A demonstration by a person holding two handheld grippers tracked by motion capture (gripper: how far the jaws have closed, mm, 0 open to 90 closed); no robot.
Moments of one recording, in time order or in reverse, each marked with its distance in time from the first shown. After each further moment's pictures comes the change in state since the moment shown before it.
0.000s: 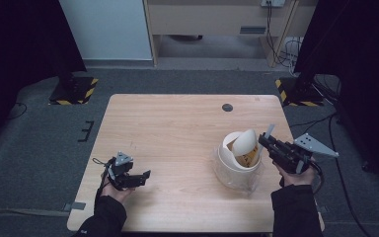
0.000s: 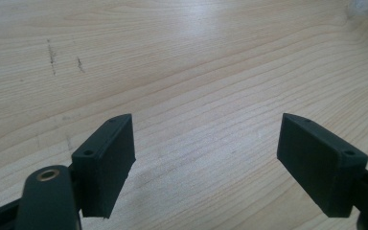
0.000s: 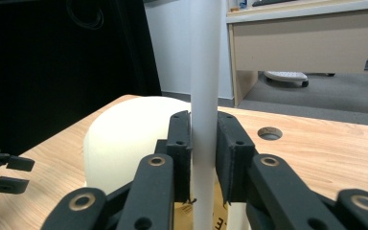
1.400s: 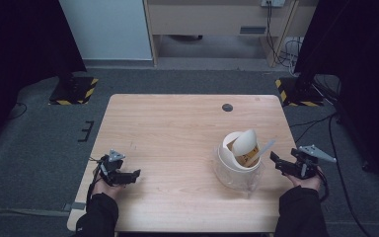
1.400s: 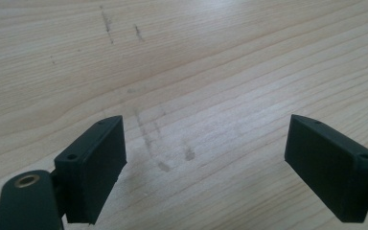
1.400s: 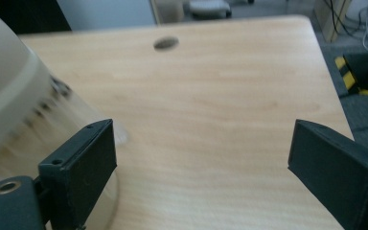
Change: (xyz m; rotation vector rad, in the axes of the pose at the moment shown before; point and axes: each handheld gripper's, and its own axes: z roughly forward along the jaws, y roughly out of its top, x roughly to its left) left arm 0.041 -0.010 0.012 0.085 0.070 0.008; right arm -0.083 -0.079 0.004 0.242 -0.305 0.080
